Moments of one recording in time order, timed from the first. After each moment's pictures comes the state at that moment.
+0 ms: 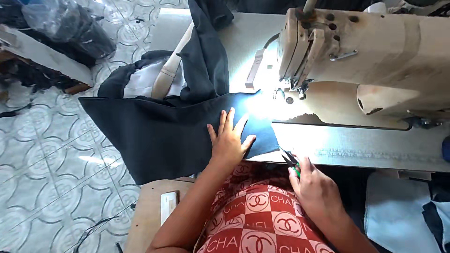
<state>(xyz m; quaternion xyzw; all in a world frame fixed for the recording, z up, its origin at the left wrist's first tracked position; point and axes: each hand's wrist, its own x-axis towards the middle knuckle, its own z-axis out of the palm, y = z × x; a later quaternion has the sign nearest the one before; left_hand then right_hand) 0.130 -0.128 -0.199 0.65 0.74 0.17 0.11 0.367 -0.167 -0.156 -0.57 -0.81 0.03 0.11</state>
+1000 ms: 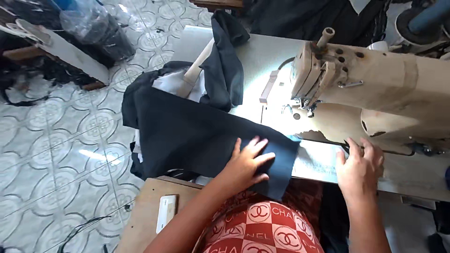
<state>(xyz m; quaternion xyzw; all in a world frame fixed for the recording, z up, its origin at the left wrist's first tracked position) 0.132 -0.152 -0.192 0.79 0.54 0.19 0.22 0.435 -0.074 -0.162 -0.66 -0.73 0.03 0.17</state>
